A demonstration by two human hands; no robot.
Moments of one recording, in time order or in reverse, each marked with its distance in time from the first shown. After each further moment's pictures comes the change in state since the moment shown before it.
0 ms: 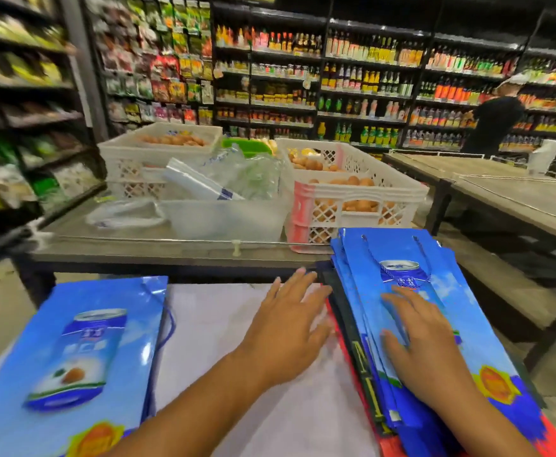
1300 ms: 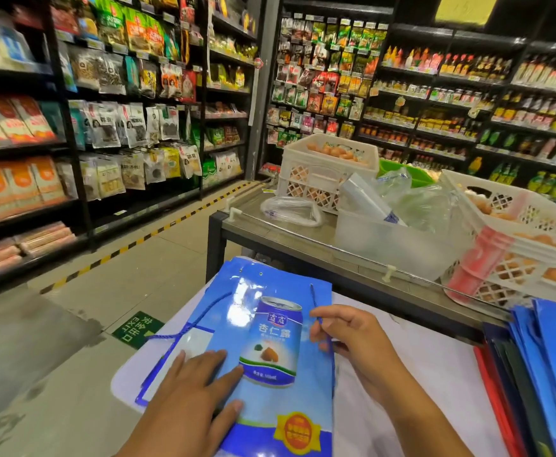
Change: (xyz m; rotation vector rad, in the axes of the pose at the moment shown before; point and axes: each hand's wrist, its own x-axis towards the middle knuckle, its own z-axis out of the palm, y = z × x) left_hand -0.306 -0.149 -0.071 0.230 -0.126 -0.732; right_hand 0.039 -0.292 0.115 1.113 -0.777 0.127
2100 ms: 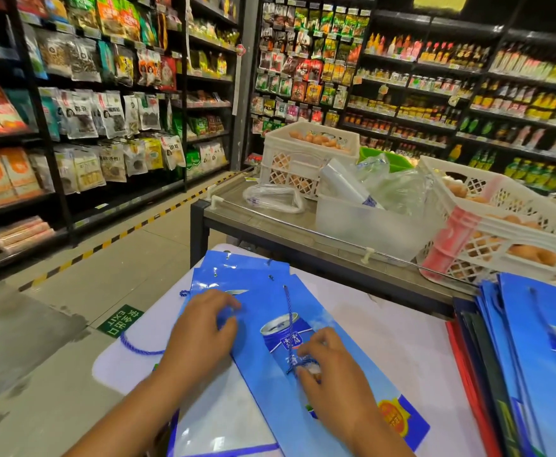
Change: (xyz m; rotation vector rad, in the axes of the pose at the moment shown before) left_hand 0.059 0.038 -0.030 -0.588 0.418 -0.067; right_hand -0.050 0.072 0.007 -0.869 0.038 -0.133
